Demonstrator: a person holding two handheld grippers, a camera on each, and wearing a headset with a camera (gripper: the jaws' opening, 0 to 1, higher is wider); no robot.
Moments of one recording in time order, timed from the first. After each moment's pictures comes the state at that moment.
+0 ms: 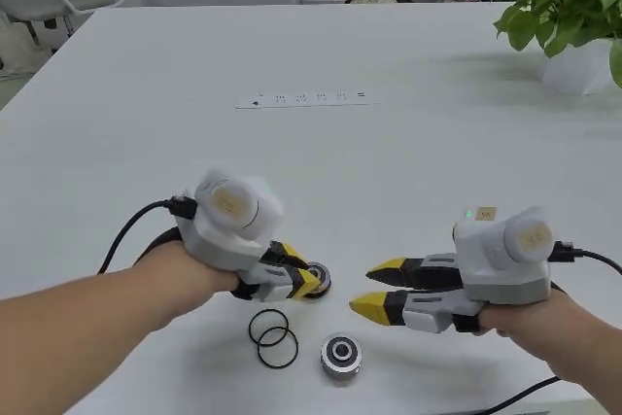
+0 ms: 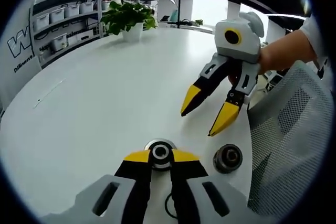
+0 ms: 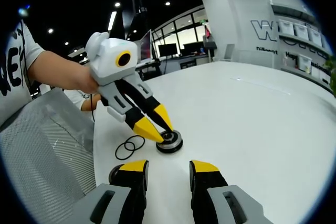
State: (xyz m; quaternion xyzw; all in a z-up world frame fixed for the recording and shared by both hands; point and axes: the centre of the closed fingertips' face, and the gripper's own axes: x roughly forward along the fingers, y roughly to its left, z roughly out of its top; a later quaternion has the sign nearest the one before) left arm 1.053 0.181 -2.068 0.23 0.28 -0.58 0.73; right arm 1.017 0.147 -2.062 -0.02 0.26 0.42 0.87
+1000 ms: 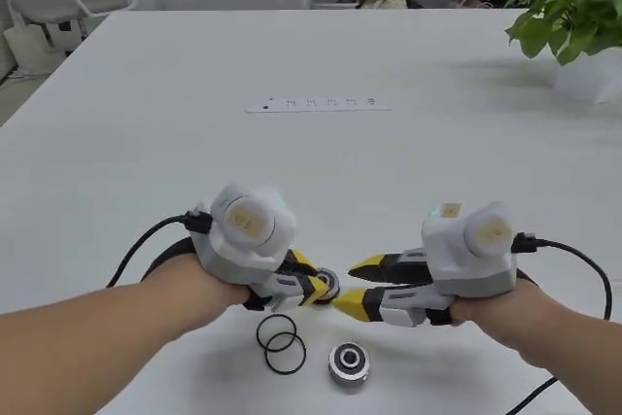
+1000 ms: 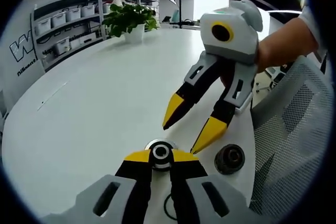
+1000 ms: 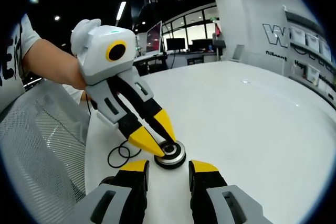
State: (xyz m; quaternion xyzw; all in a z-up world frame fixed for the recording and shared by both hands) left arm 1.054 0.181 -2.069 0.23 0.27 -0.57 0.74; right arm 1.039 0.176 -2.070 -0.07 0.27 0.44 0.85
